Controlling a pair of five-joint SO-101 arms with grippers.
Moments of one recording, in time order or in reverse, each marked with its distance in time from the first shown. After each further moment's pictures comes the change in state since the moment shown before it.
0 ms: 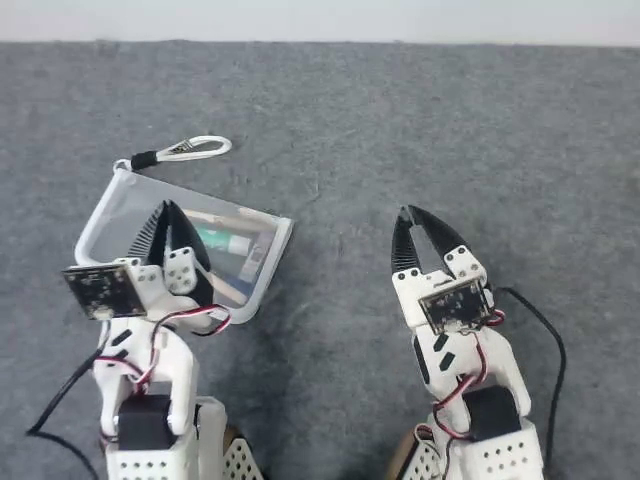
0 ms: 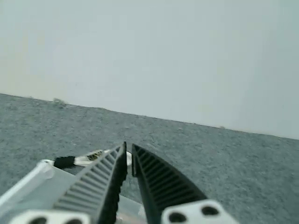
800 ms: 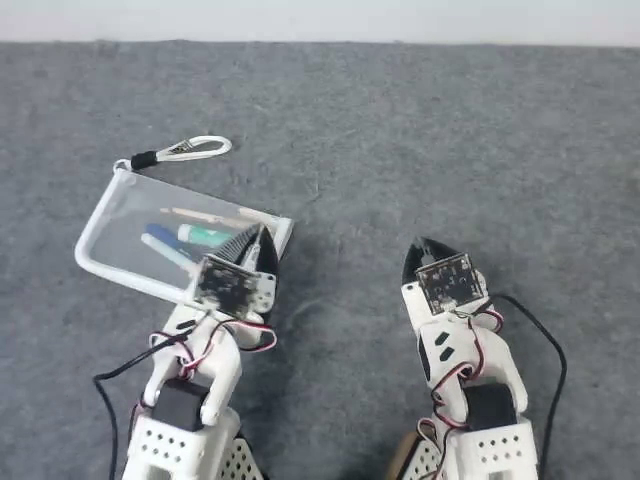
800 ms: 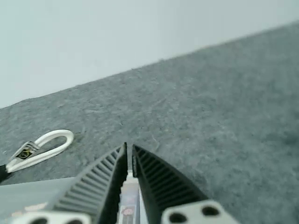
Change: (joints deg) left arm 18.6 0.4 15.1 -6.4 -18.4; right arm 4.8 0.0 6.1 12.9 -0.4
